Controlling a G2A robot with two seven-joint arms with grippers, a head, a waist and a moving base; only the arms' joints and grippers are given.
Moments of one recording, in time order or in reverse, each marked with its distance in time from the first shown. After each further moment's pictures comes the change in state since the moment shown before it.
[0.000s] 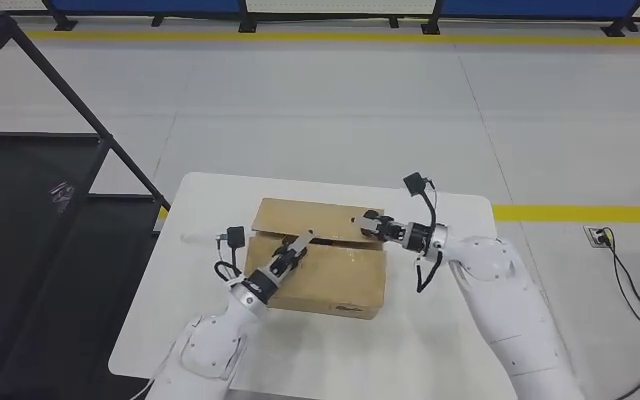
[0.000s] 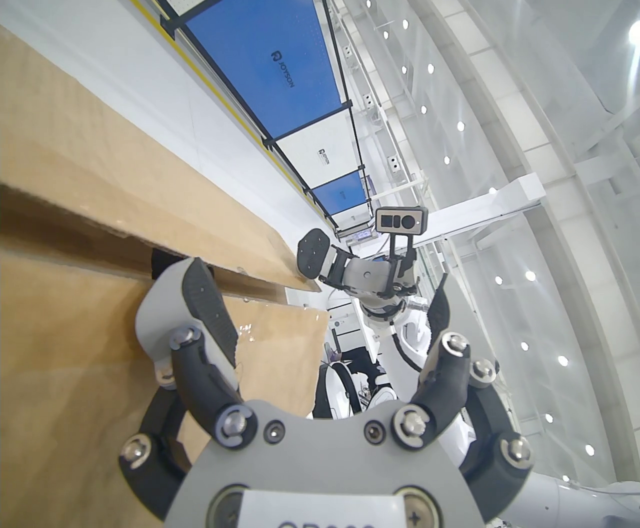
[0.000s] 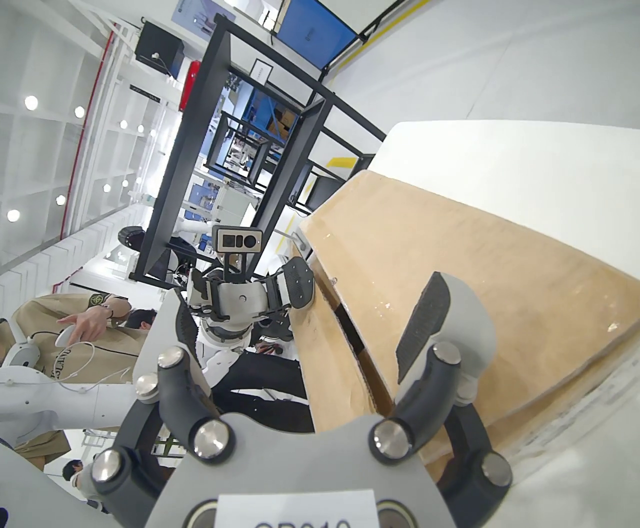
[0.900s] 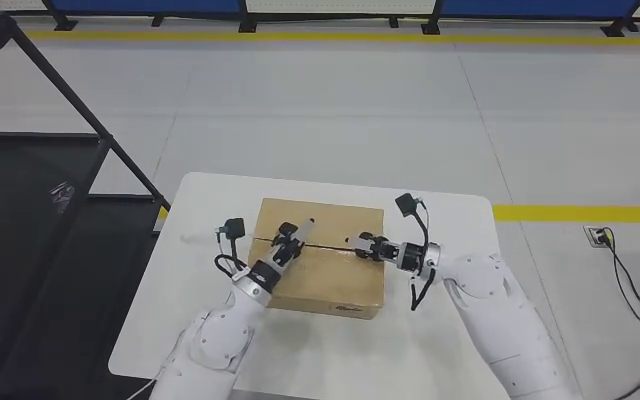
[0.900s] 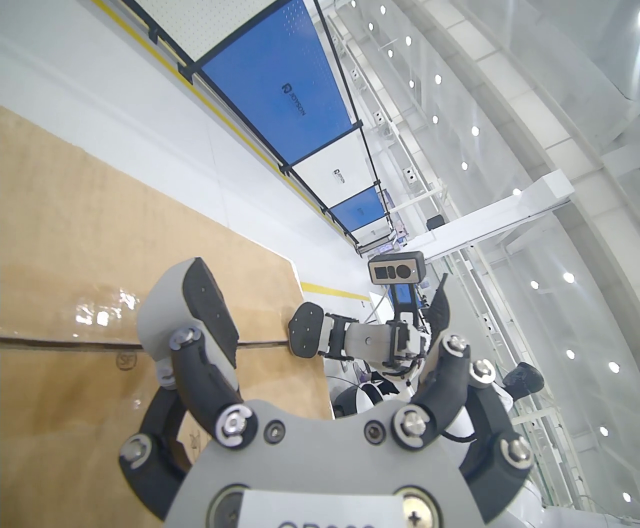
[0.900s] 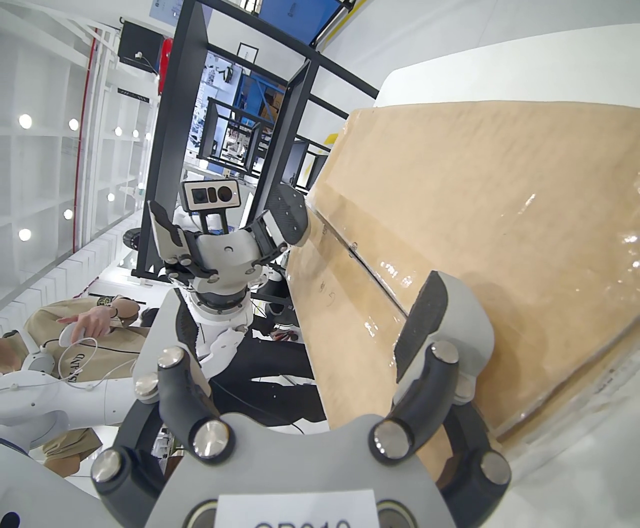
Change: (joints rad) left arm -0.023 -0.011 0.002 -0.005 0.126 0.007 0.132; right arm -0.089 0.021 -0.031 -0.061 0.030 0.053 -0.006
